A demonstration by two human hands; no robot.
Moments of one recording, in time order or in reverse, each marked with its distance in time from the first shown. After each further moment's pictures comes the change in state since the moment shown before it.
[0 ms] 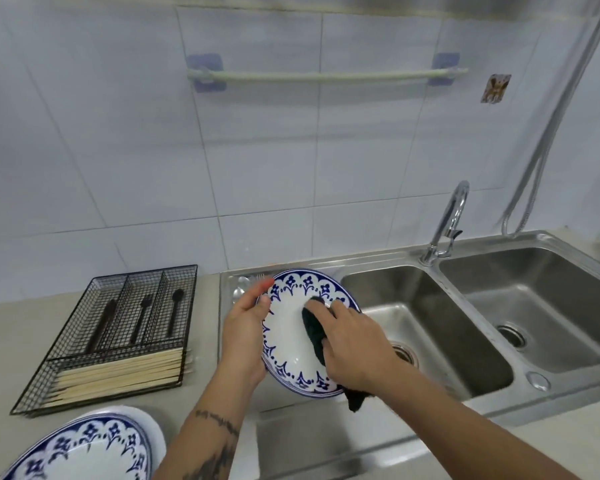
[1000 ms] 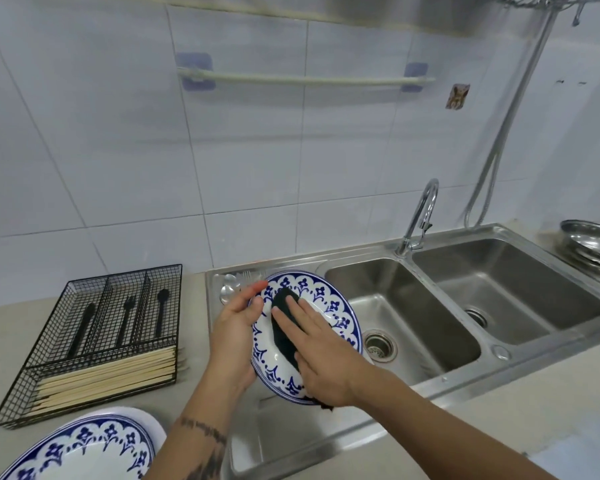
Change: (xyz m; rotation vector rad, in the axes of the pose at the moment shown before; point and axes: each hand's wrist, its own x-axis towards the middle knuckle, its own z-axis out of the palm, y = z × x) left_hand -0.013 0.005 -0.031 -0.076 -0.137 -0.061; right_hand -0.025 -0.050 0.007 0.201 -0.138 -0.107
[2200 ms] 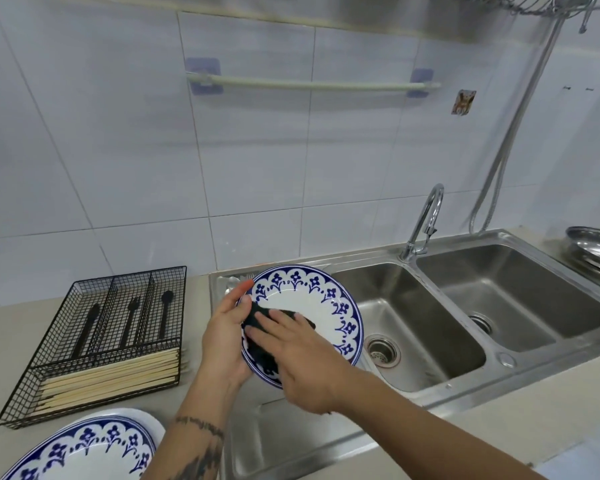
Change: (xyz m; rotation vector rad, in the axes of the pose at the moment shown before) left_hand 0.008 0.009 -0.013 -0.167 0.012 -0.042; right_hand 0.016 -0.035 -0.006 -0.069 -0.002 -0.127
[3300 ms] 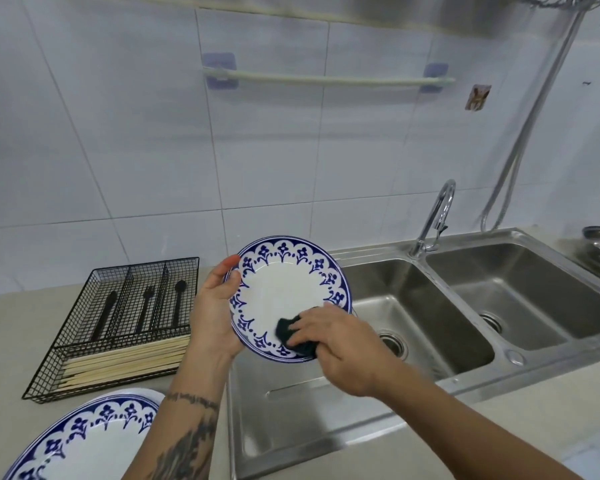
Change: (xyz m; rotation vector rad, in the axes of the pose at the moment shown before) left_hand -0.007 0.032 -0.003 0.025 0.018 0.179; right_hand -0.032 0.021 -0.016 0.138 0.144 0.030
